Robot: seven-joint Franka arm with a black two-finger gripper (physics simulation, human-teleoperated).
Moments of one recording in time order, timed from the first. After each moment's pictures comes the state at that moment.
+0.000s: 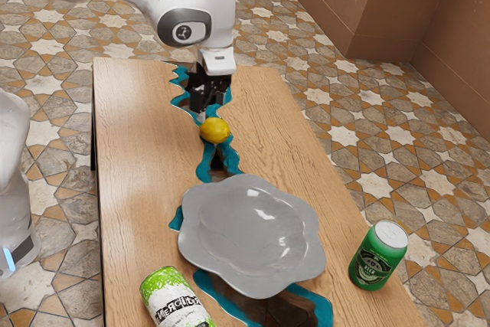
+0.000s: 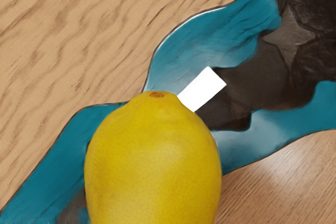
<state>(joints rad) -0.10 -0.35 0.32 -2.32 0.09 2.13 0.94</state>
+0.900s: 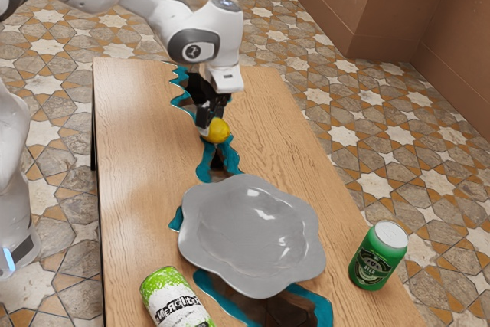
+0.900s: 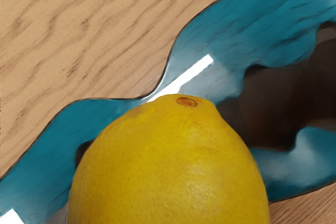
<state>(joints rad) -0.10 -0.24 0.32 -2.32 0.08 2.19 0.84</state>
